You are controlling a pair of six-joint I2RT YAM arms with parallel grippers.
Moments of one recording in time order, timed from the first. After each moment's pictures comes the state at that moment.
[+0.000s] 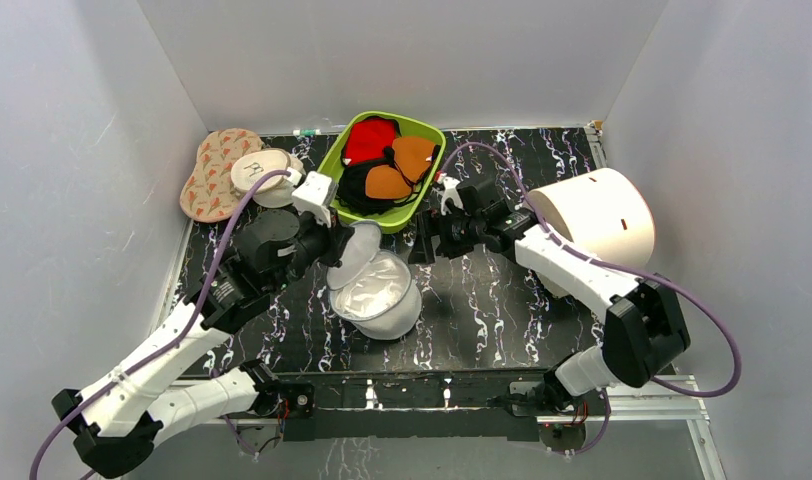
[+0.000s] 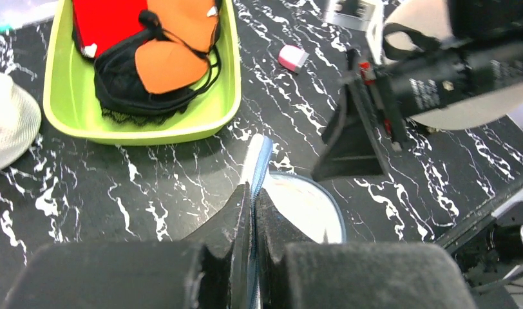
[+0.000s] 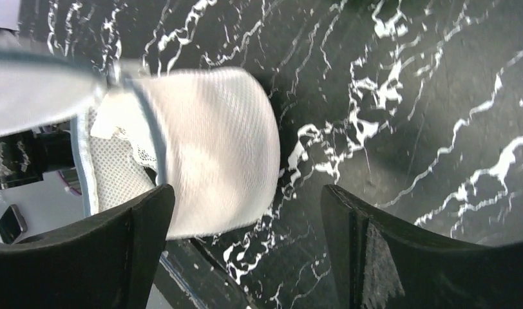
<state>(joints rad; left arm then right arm) -0.81 0.87 1.06 -0.50 -0.20 -0.18 0.57 1.46 1.08 -0.38 -0.44 0.32</state>
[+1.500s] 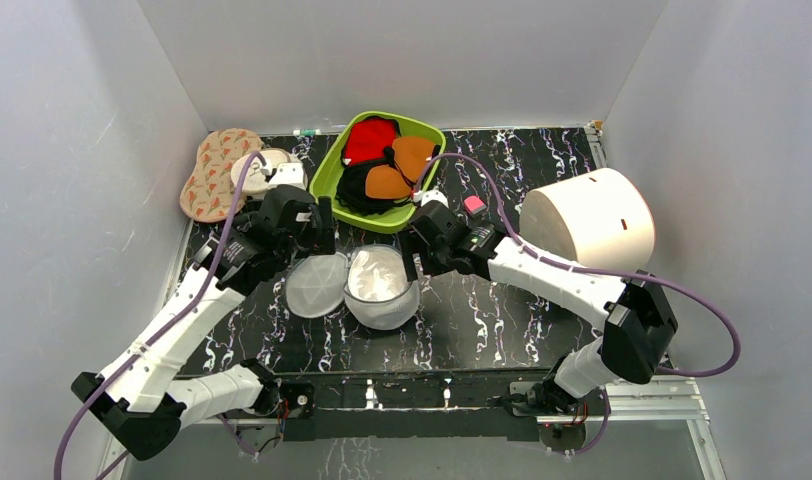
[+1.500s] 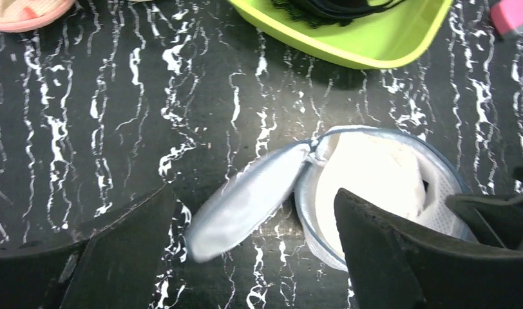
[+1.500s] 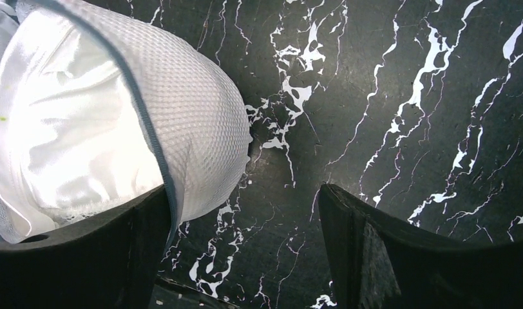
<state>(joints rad) -0.65 1.06 1.26 -0.98 -0.47 -0.46 0.86 1.48 1.19 -0.63 0.21 0.46</state>
